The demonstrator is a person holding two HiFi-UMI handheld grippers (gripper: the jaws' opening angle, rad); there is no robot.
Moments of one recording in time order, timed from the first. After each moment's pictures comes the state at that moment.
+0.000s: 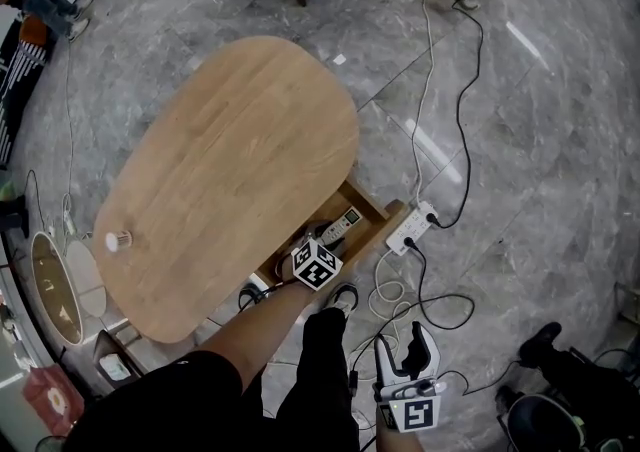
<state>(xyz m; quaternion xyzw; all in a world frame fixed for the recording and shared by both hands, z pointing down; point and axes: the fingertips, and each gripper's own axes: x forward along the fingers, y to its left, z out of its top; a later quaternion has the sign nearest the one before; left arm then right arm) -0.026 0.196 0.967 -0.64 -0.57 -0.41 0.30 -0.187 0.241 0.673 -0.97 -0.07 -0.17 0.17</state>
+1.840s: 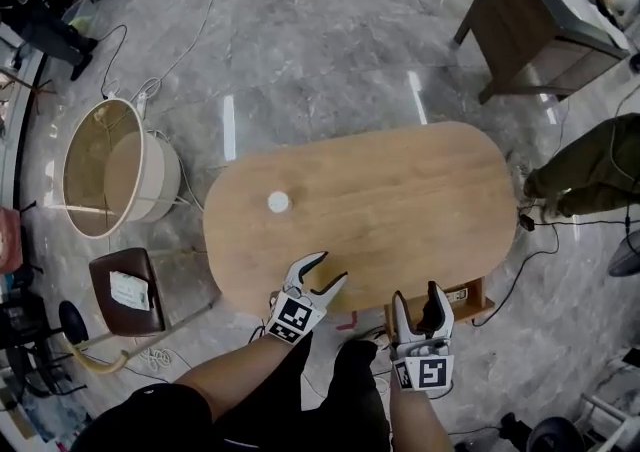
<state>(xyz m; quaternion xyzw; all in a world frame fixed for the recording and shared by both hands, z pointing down) 0.090 -0.206 0.694 -0.90 -0.35 -0.26 0.03 0.077 -0.064 0.579 -0.97 0.22 -0.13 0.04</state>
